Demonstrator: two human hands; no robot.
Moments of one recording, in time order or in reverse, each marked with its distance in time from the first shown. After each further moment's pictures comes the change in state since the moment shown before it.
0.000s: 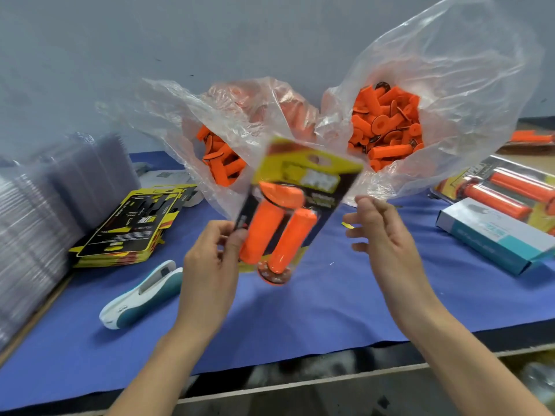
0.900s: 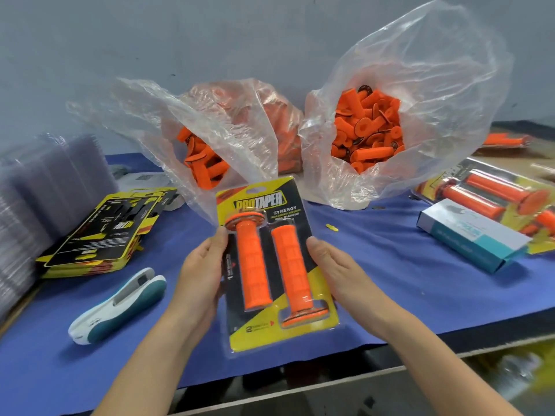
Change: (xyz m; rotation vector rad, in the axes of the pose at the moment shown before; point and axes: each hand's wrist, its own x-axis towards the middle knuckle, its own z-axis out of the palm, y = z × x) left_hand 0.013 -0.009 0.022 -0.612 -0.175 -0.670; right_hand 0.006 0.039 0.000 -0.163 -0.364 0.113
